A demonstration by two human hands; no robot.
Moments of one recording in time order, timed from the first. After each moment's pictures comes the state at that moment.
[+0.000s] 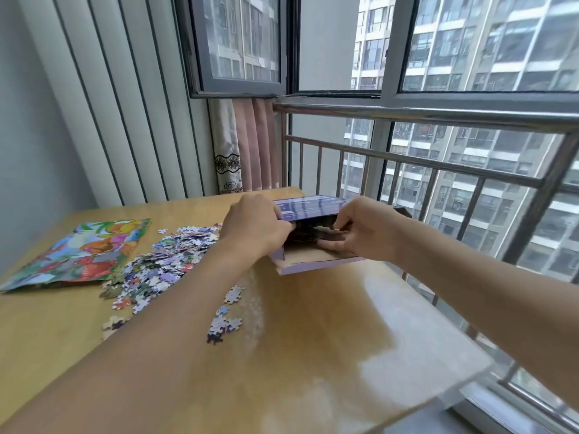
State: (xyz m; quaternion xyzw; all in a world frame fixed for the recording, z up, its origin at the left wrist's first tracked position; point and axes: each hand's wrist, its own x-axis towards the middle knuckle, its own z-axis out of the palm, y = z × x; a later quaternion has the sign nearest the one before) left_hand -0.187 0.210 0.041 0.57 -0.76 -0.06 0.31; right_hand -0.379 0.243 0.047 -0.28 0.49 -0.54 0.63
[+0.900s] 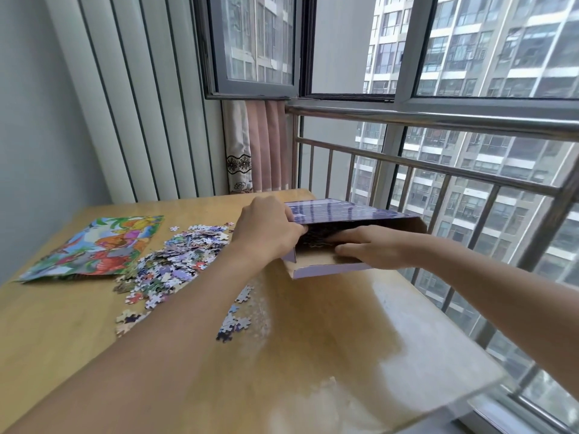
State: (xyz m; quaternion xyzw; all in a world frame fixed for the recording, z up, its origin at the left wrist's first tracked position) left_hand -0.184 0.213 0.037 0.56 -0.75 -0.08 0.33; right_hand -0.391 0.254 0.043 -0.78 0.61 -0.04 0.14
